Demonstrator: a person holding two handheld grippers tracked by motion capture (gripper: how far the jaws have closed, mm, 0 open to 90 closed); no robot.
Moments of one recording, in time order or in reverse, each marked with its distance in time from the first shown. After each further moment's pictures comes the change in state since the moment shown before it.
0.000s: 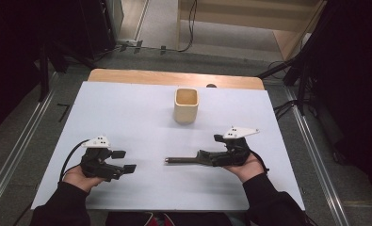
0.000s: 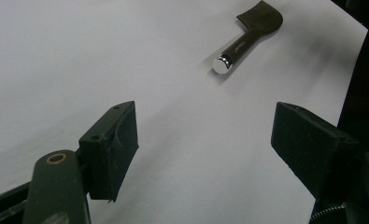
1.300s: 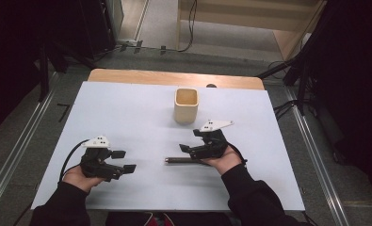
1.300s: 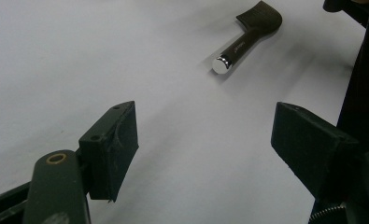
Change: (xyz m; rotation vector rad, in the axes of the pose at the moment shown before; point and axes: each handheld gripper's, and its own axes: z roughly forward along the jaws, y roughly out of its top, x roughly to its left) left arm 0.000 0.000 -0.001 0.000 -0.004 0.001; right arm 0.022 0.032 0.050 0.010 0.040 -0.028
